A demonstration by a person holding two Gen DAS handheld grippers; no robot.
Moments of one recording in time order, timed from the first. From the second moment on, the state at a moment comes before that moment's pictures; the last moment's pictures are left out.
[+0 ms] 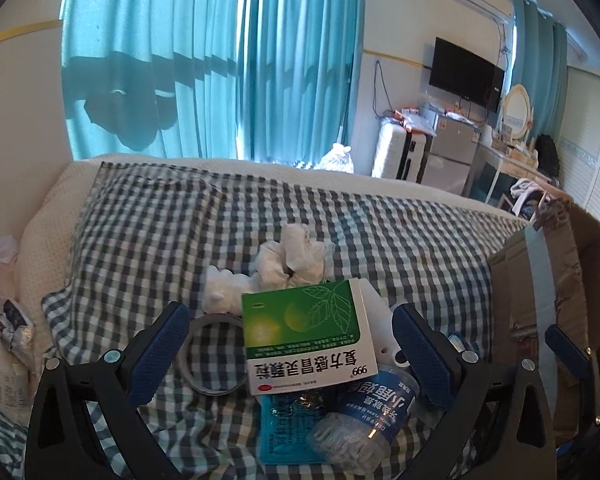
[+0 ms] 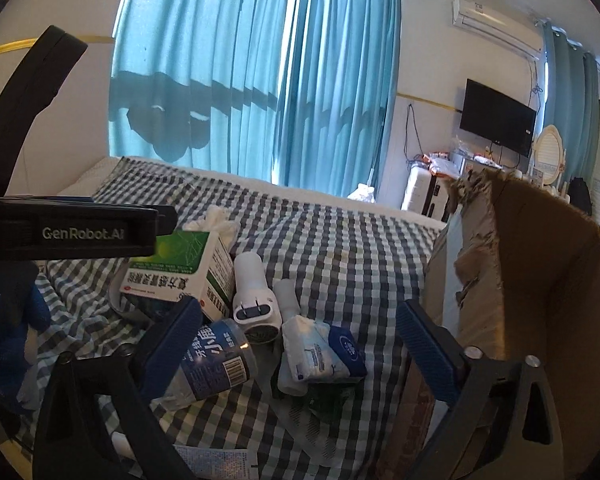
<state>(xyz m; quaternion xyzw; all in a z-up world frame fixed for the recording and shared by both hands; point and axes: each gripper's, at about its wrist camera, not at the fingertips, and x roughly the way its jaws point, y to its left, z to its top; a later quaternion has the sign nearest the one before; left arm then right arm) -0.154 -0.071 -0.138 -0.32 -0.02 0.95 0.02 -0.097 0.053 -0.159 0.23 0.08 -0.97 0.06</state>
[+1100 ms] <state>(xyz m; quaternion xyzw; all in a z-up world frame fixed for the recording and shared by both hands) -0.205 -0.060 -0.227 -0.42 -0.03 0.91 0.02 -0.139 0.064 -0.218 0.32 0.09 -0.94 0.06</state>
